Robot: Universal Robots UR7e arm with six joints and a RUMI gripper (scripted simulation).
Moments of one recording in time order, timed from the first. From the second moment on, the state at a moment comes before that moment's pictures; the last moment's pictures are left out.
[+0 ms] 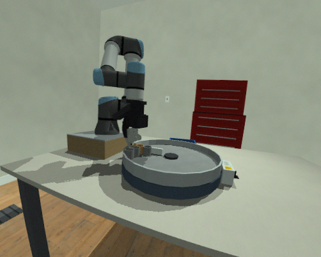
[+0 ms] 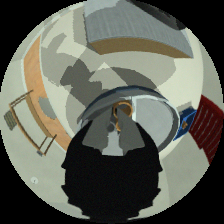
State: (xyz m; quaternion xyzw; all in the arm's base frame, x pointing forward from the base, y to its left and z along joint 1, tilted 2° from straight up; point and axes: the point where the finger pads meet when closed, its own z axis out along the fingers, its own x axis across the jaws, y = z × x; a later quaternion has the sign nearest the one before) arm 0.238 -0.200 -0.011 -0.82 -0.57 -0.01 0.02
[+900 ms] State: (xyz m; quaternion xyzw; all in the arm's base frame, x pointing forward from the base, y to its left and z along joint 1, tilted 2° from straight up) arm 0.238 -0.201 0.006 -0.82 -0.57 -0.01 0.02
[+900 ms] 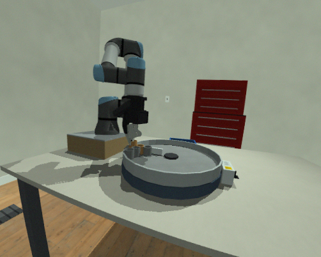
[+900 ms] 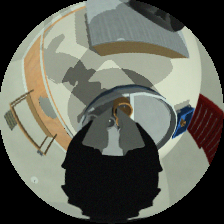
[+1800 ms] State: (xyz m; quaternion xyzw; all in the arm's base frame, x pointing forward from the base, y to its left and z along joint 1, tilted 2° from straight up) arm 0.238 -0.202 0.057 -0.82 -0.57 -0.01 0.02
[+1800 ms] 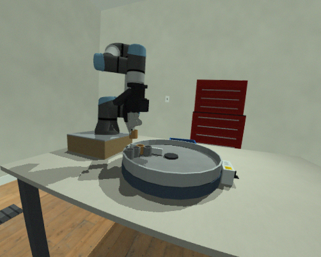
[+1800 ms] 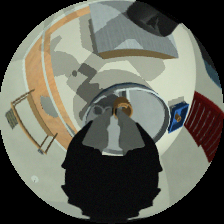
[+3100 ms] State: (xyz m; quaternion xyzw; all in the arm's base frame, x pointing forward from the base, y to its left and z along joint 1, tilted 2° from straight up) arm 0.240 -0.200 0.057 -0.82 -0.57 -0.01 0.02
